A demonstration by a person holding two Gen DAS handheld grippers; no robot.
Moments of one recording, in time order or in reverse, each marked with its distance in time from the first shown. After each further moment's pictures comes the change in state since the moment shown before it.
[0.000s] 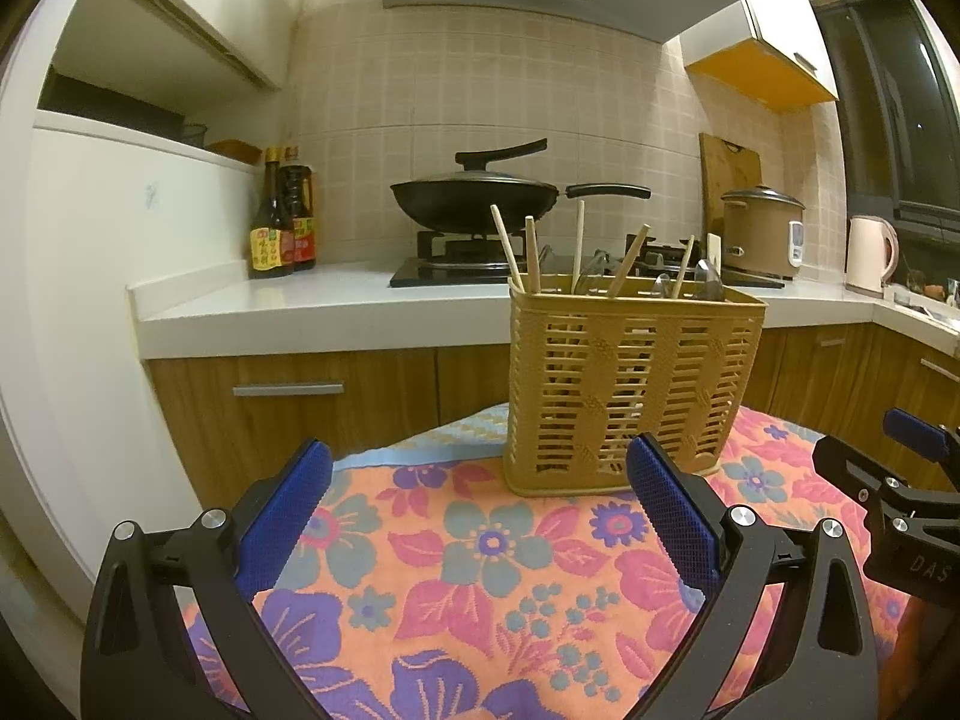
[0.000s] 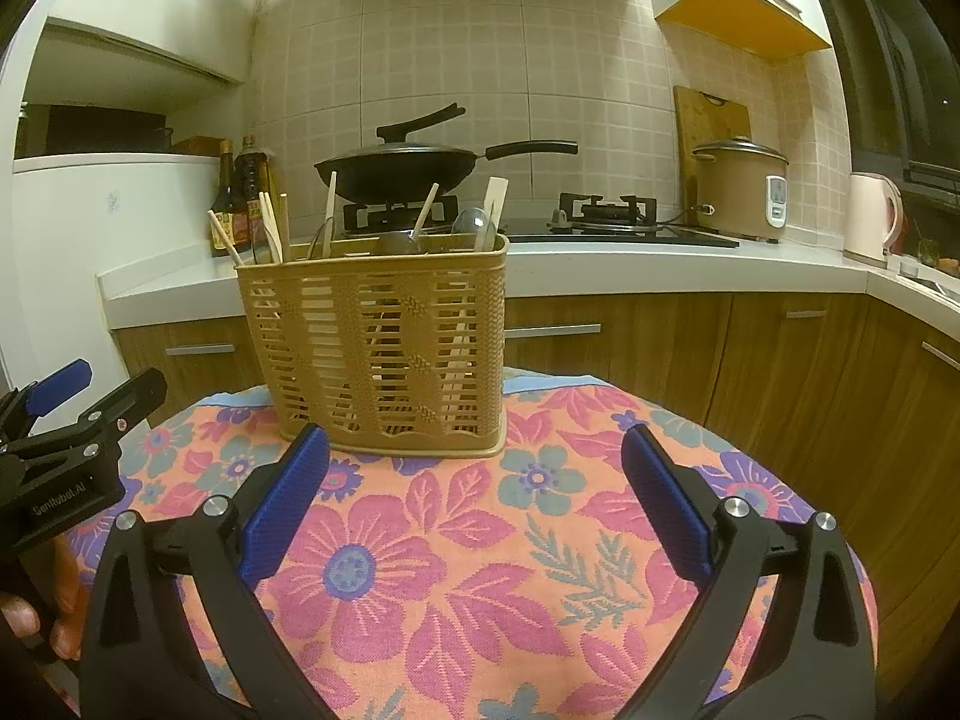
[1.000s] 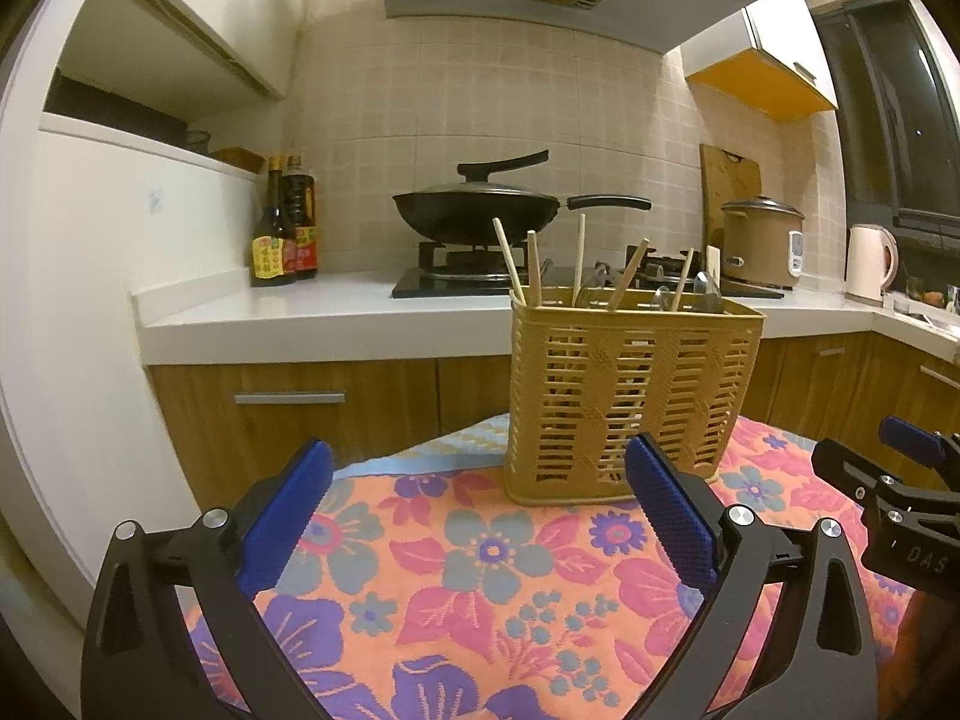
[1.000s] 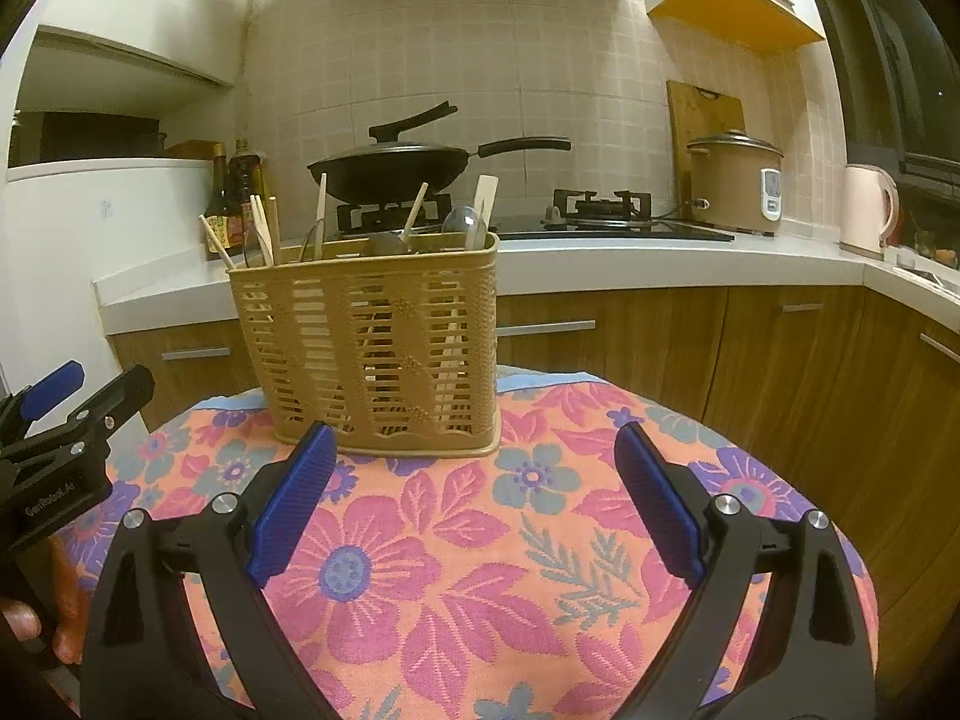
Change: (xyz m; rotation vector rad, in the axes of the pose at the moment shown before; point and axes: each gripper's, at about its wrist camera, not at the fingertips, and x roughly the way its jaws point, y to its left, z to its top) left arm -0.004 -0.003 0.001 -0.003 -0.024 0.000; right arm 0.000 -0.004 0.000 0.012 0.002 -0.005
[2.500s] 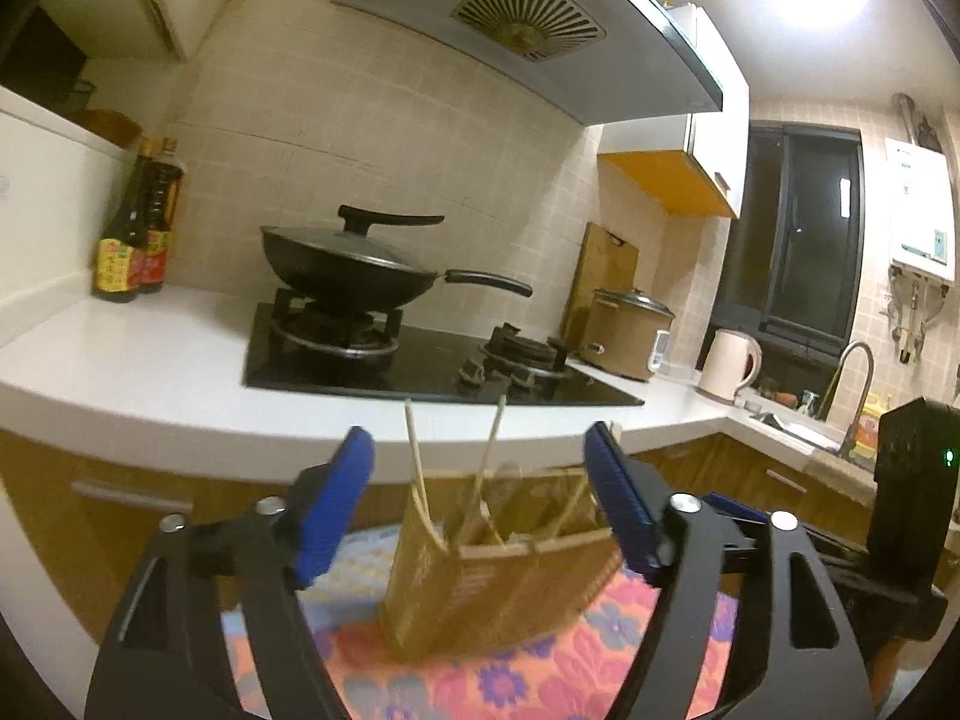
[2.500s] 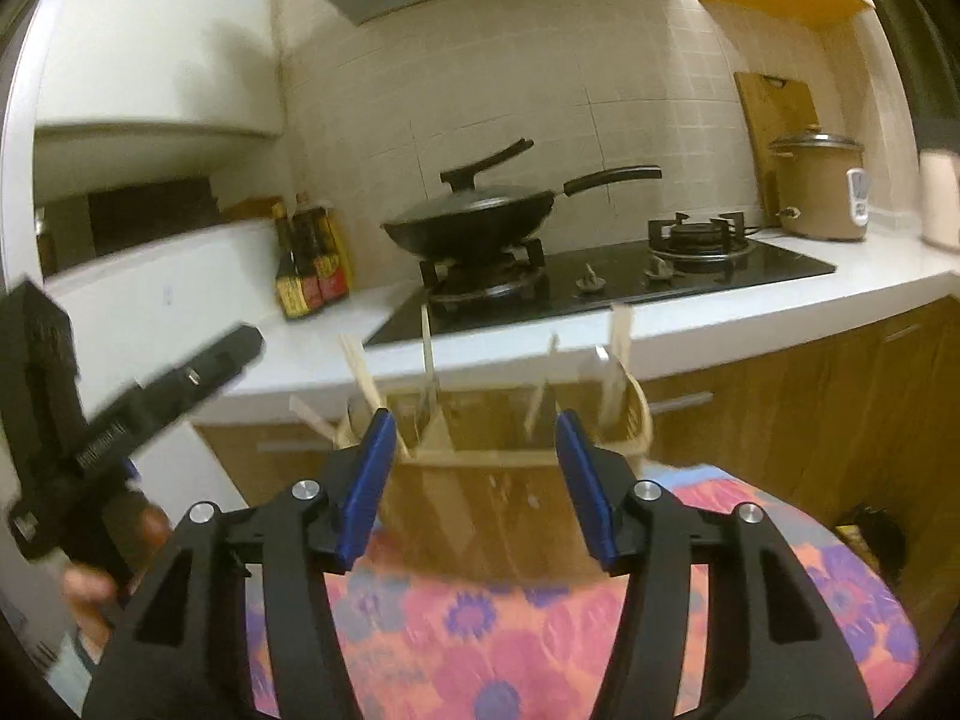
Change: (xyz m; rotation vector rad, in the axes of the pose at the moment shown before) left arm 0.047 0.048 0.099 -0.170 -0.041 -0.449; right arm 0.022 0.031 0.092 0.057 0.025 0.218
